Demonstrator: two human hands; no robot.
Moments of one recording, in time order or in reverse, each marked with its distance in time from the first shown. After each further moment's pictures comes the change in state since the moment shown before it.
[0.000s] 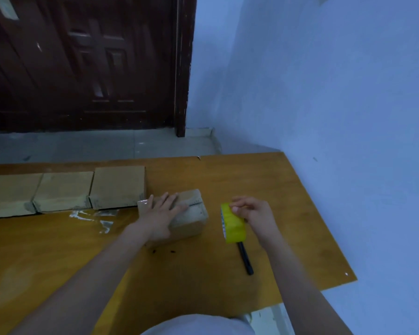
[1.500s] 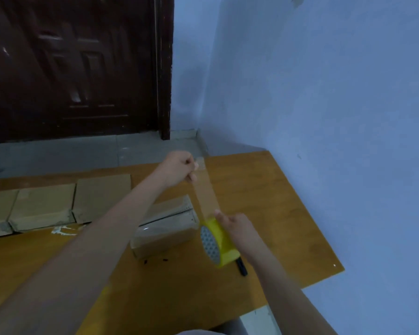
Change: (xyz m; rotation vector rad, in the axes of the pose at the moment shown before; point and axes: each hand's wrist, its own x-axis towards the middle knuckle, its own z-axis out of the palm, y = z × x) left_hand 0.048 0.043 -0.123 -0.994 0.332 0.079; right_hand -0.038 -0.037 0.021 -0.442 -0.065 0.096
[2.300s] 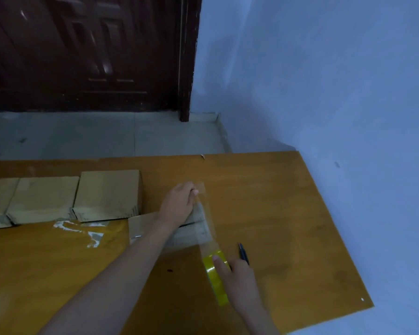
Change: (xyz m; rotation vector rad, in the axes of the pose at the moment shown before) left_hand 0.022 -0.128 0.046 0.396 0.238 0.008; right_hand 0.020 0.038 0.052 -0.136 -0.114 0.132
